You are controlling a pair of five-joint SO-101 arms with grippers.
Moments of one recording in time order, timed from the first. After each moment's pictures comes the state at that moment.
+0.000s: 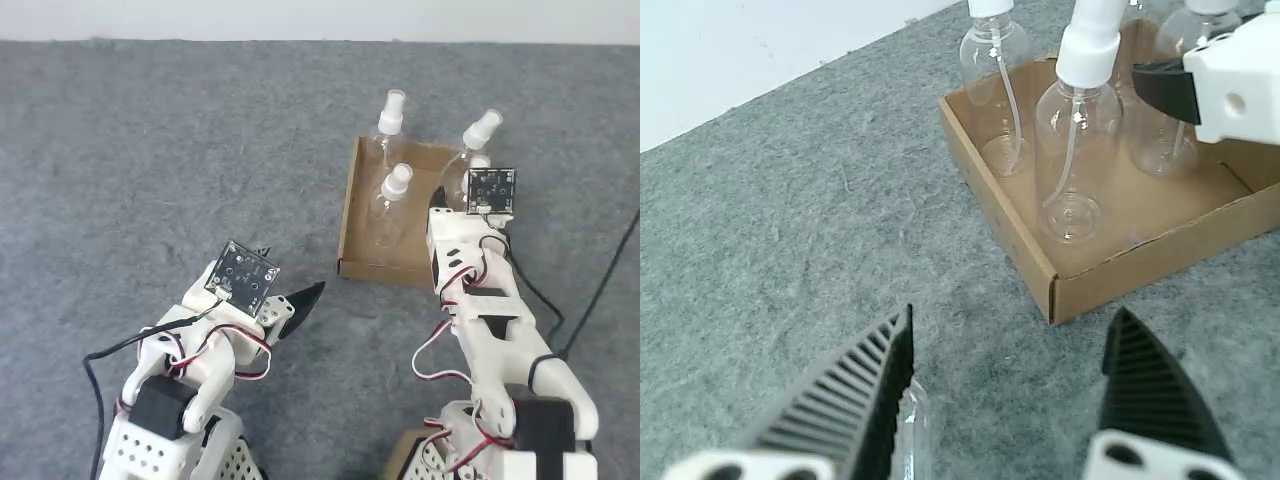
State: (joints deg) left arm 15.8 -90.0 76.5 59.9 -7.4; right arm -2.1 -15.0 68.6 -19.4 0.8
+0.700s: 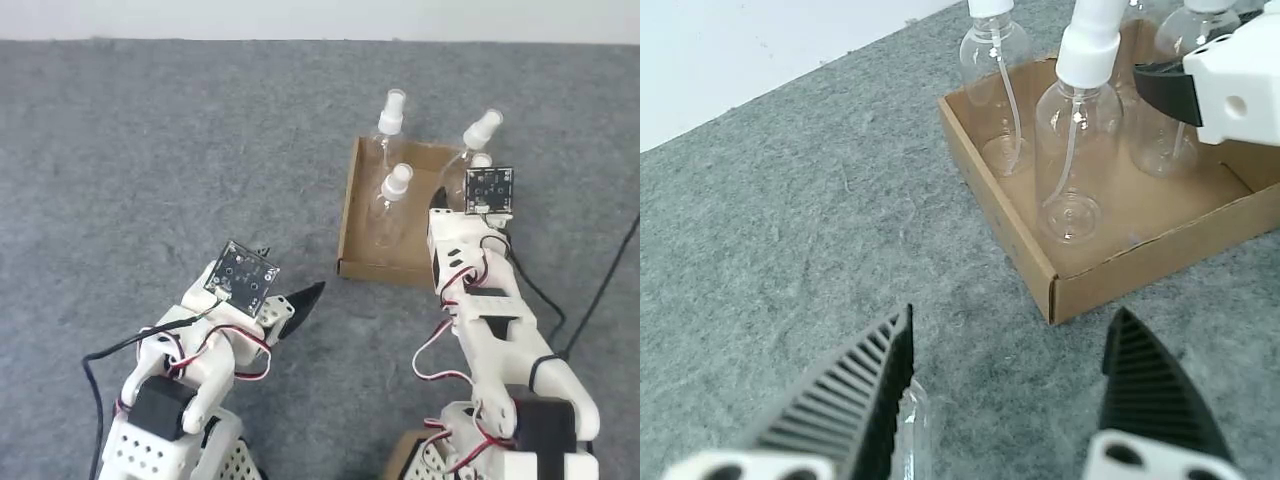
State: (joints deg) left arm 15.8 -90.0 76.5 59.9 -7.4; right arm -2.0 -15.0 68.6 -18.9 2.7
